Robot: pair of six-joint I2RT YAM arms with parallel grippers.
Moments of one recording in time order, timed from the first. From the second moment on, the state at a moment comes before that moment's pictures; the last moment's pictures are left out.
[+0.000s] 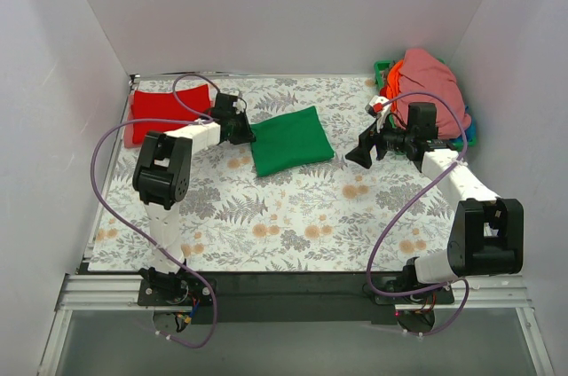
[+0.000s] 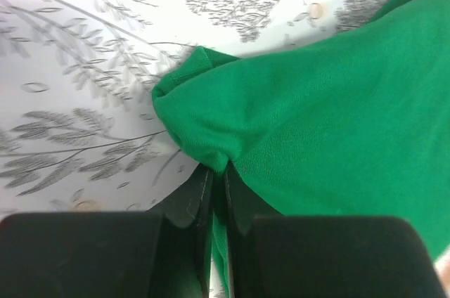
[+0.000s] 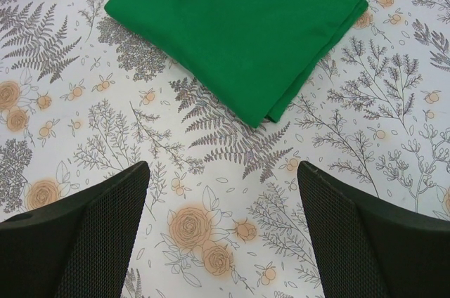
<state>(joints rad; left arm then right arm) -0.28 2.09 1.37 -0.12 0.17 -0.48 0.08 1.42 0.93 -0.19 -0.88 -0.43</state>
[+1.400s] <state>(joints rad) -0.28 1.73 1.37 -0.15 -0.49 0.06 0.08 1.45 0.92 -0.18 -0.89 -0.43</state>
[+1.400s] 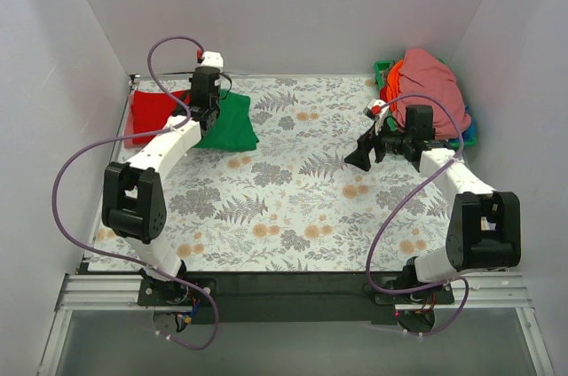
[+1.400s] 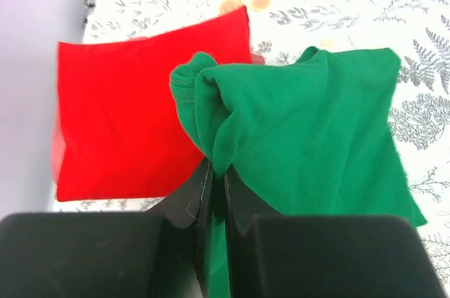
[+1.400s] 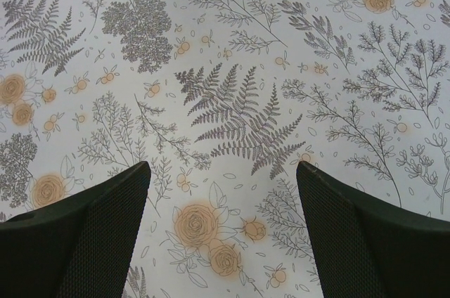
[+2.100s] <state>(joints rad) -0.32 1.64 1.38 -0.04 -0.55 0.23 0.08 1.48 0.92 -0.18 -0.91 -0.43</state>
